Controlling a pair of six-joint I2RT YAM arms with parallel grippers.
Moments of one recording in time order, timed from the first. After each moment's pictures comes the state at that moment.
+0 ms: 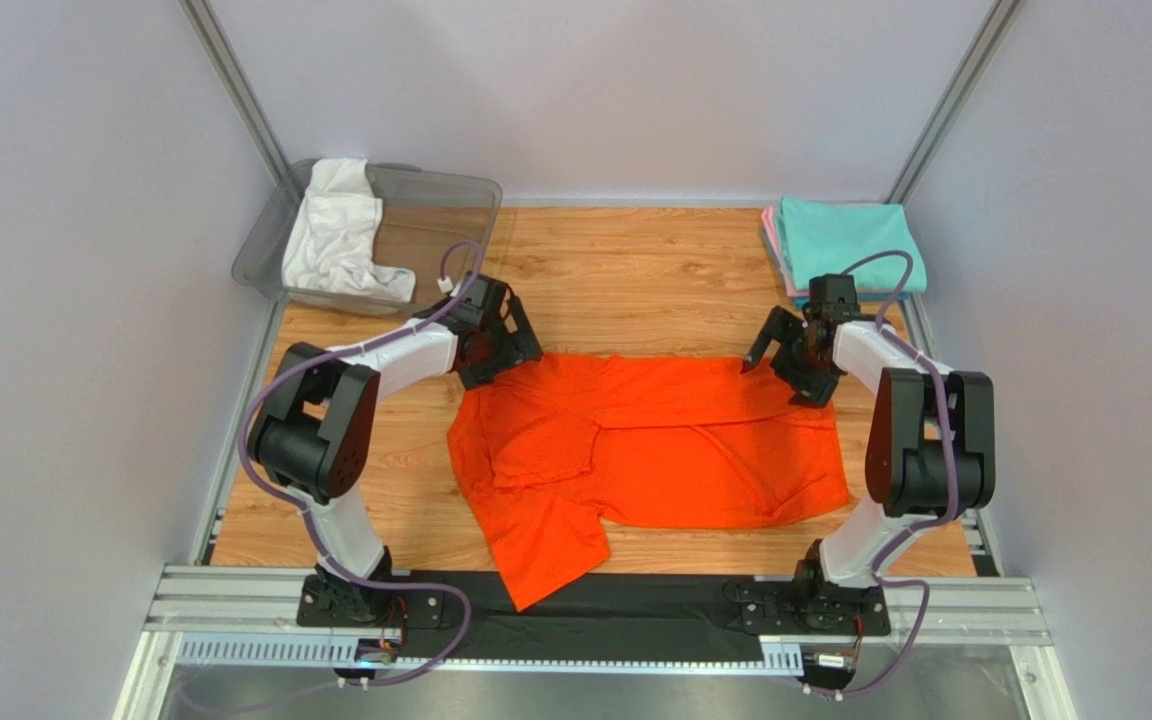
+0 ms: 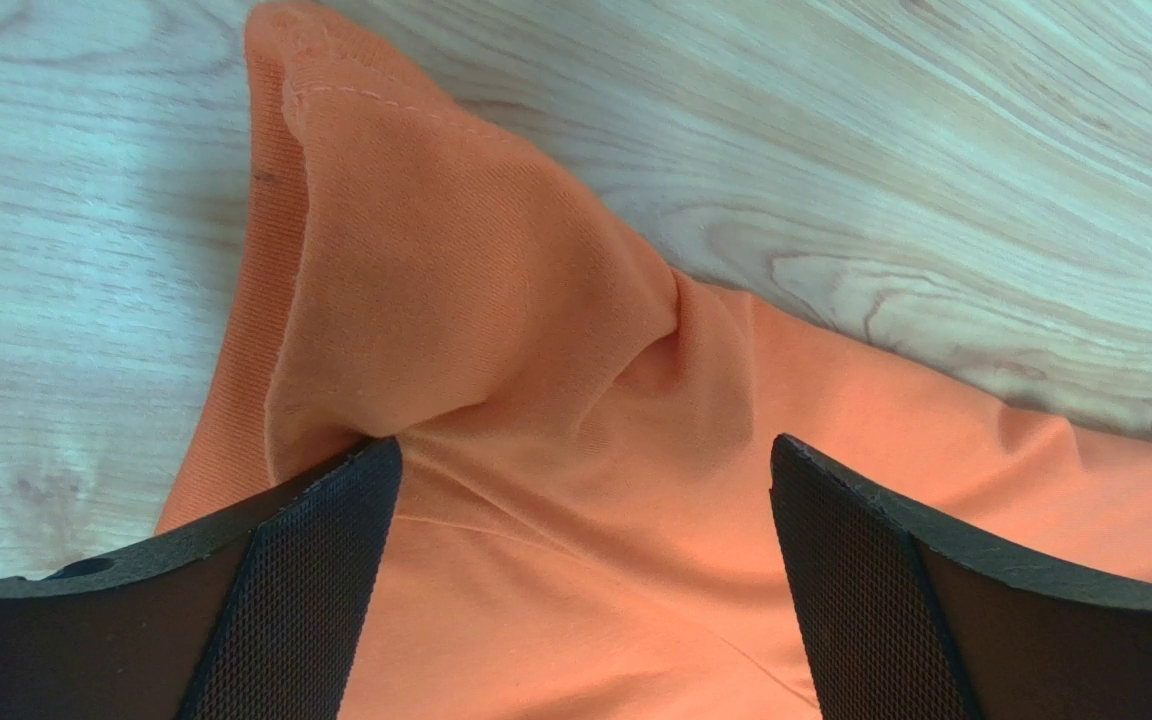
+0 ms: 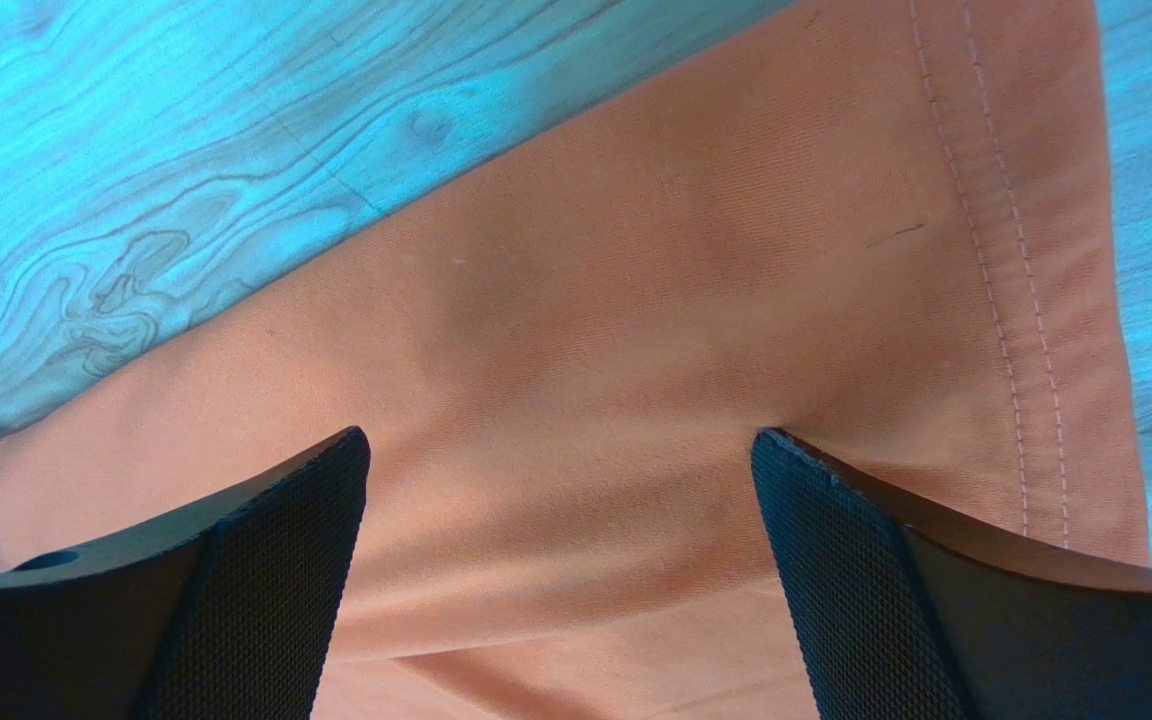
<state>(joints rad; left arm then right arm) -0.40 1.78 1.09 -0.30 -0.07 -0.79 -0.07 1.69 1.01 -0.47 -0.12 0.50</state>
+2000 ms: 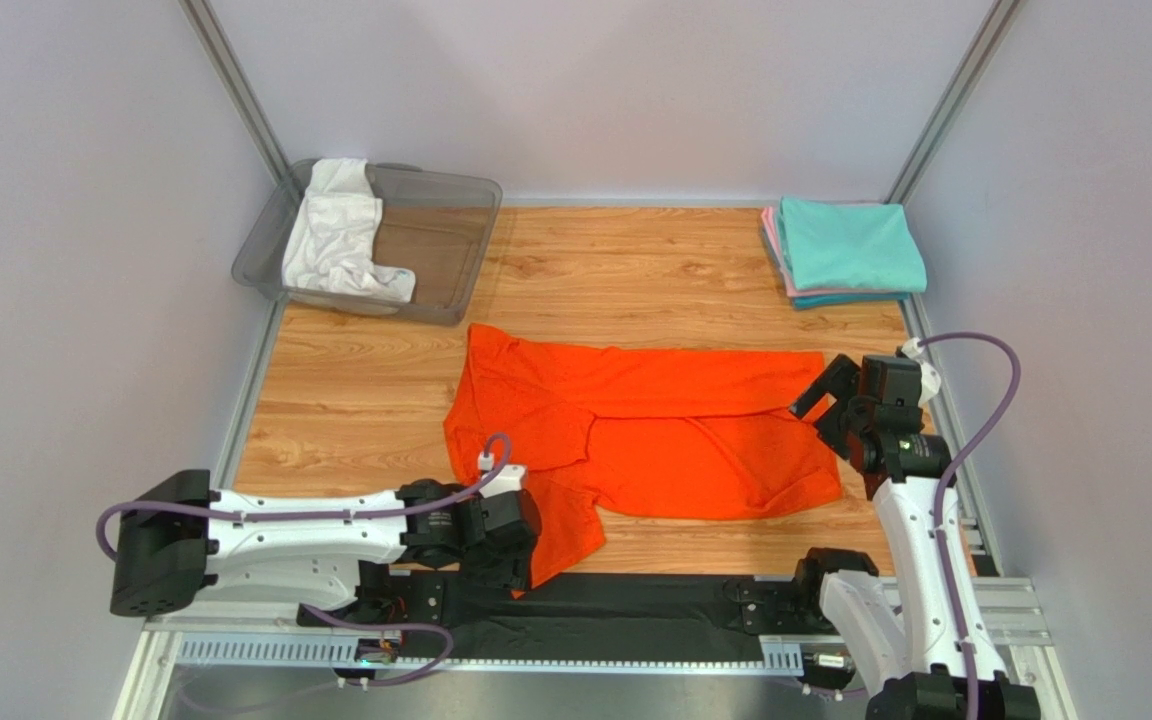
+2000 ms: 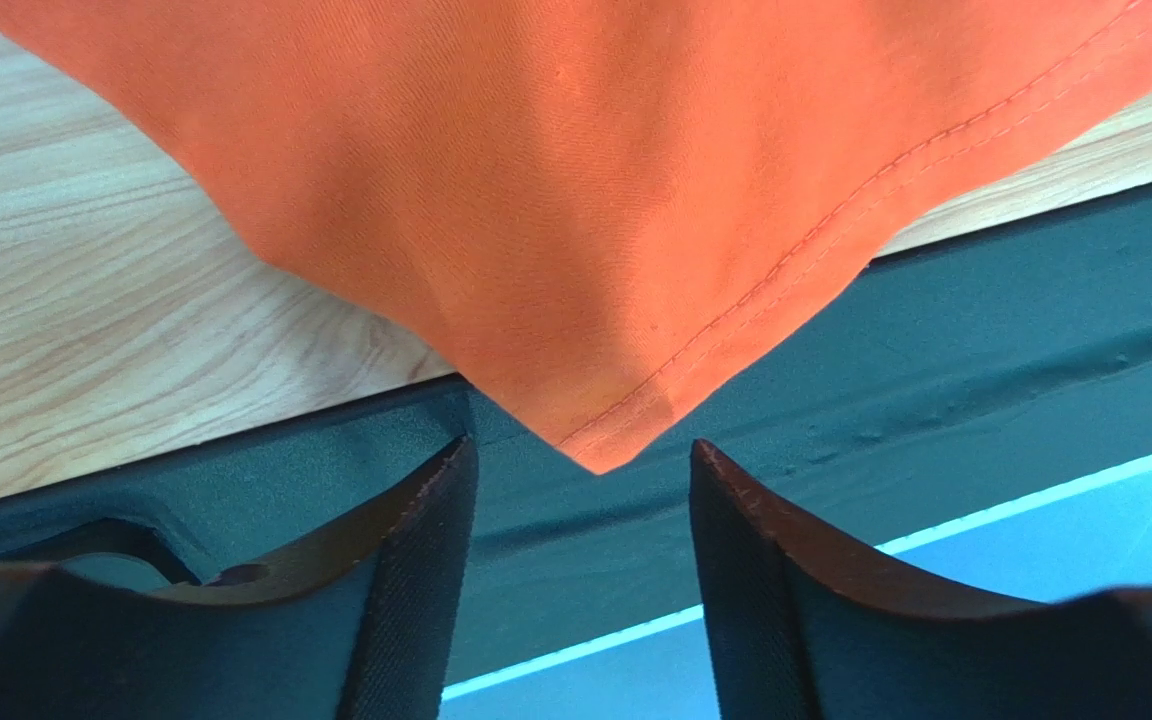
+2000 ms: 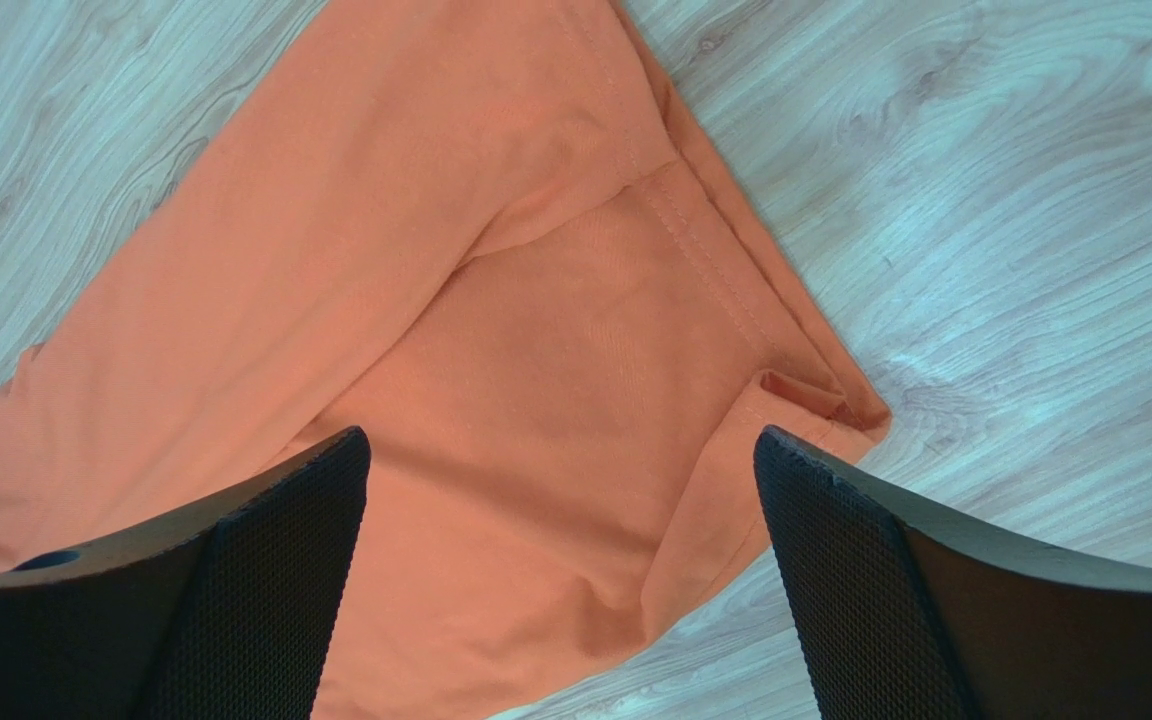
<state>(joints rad) -1.32 1.06 0.51 -0.68 -0.09 -1.18 -0.10 0.79 0.67 -0.72 0.10 0.62</state>
